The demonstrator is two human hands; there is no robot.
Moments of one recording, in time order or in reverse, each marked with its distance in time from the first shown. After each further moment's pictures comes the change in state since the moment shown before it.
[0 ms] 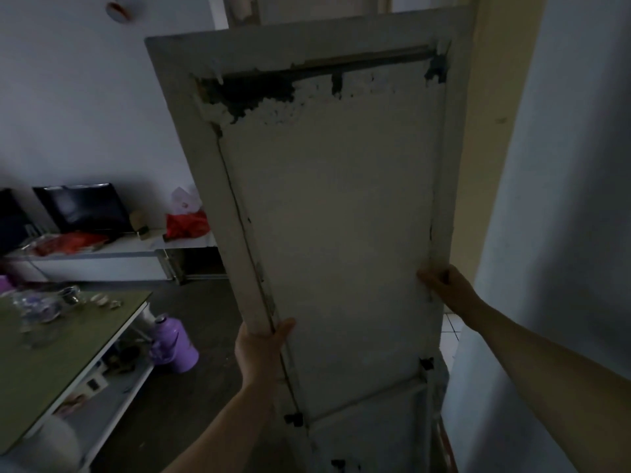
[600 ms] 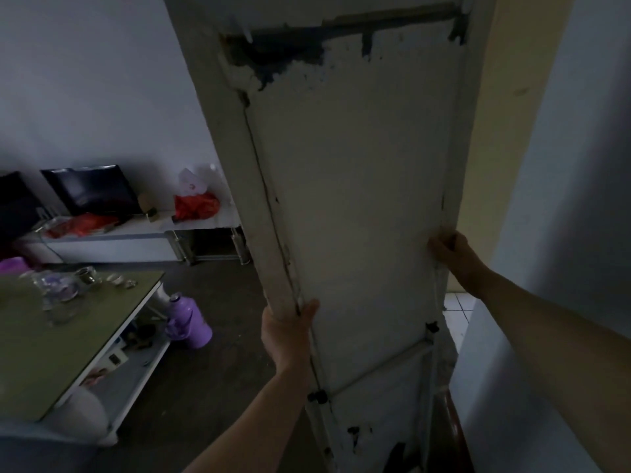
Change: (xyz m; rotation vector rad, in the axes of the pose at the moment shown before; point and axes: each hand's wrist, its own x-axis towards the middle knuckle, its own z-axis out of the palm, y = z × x) left_hand -0.016 -0.001 -0.001 -0.003 0.099 -0.070; right_hand 0.002 -0.022 0.027 0.121 0.004 0.051
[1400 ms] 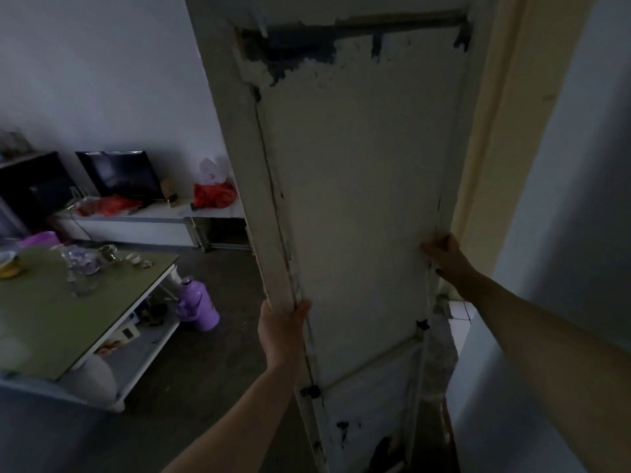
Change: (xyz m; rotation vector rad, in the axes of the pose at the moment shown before) left_hand -0.026 -0.004 0.000 -0.018 -0.008 0.037; right_hand 0.009 0.006 -0.005 0.046 -0.051 0.064
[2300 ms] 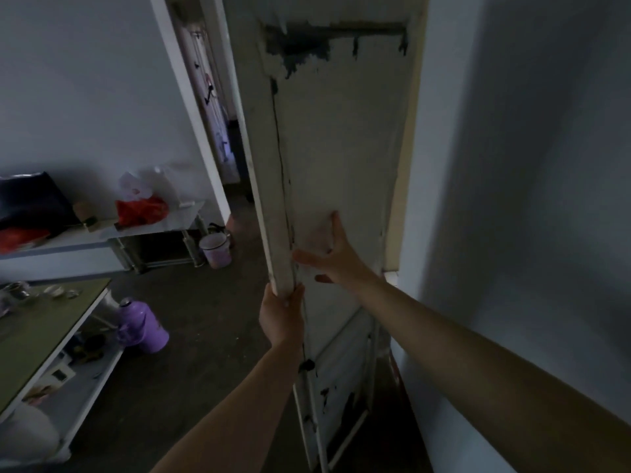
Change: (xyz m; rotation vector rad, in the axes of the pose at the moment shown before) left_hand -0.112 0.026 -0.016 0.062 -0.239 0.091; right_hand -0.216 -0.054 0.069 0.028 -0.115 -0.153
